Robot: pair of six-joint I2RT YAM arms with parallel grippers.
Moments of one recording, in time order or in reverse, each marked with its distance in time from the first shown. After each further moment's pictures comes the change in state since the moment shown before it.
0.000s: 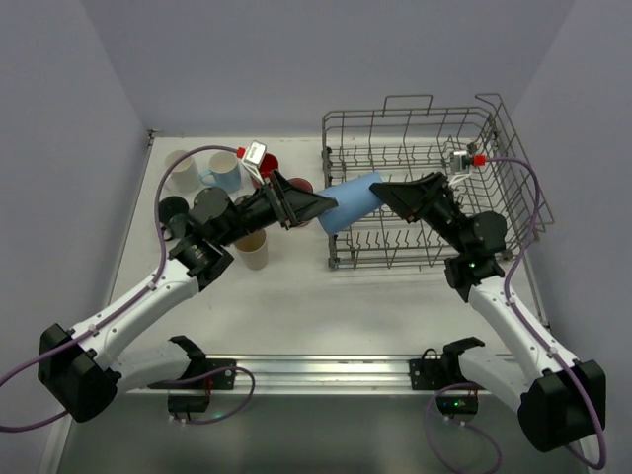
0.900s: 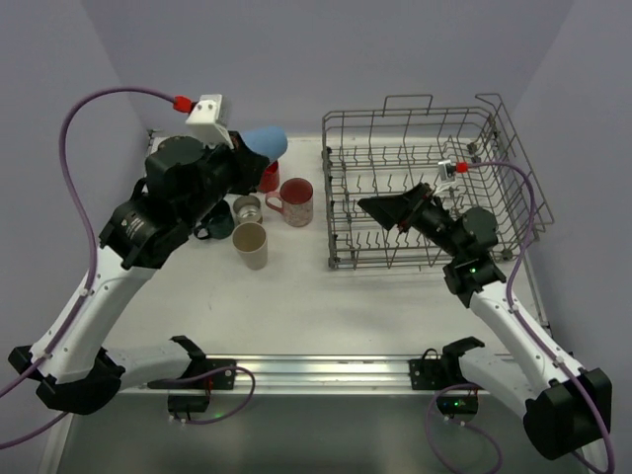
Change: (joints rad) left arm -0.010 0.043 0.672 -0.941 -0.606 0.692; right arm 0.059 -0.023 -0.002 -0.253 0.038 -0.218
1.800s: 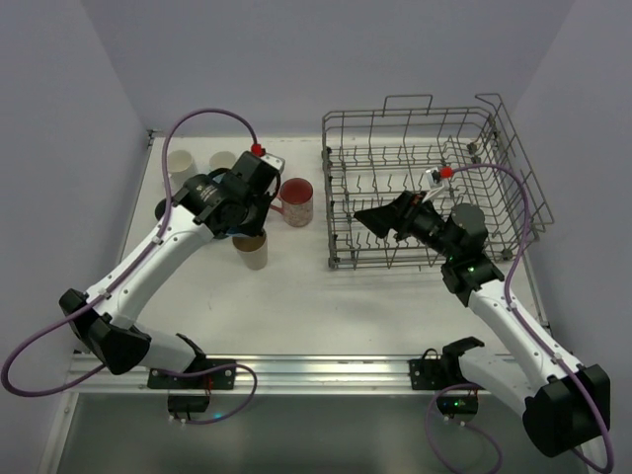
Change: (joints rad) left arm 0.000 0.256 -0.014 -0.597 -0.140 0.195; right arm 0.000 0.001 -0.003 -0.237 0.025 -0.210
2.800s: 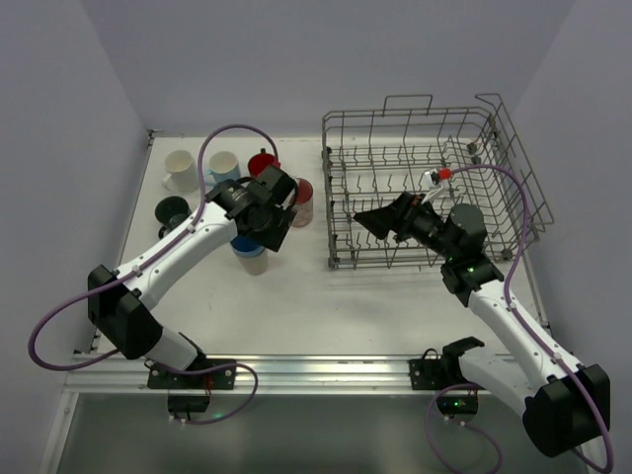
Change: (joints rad) left arm -0.014 0.104 -0.134 0.076 0.010 0.042; right arm 0.000 0.002 -0.005 -0.016 0.001 -0.002
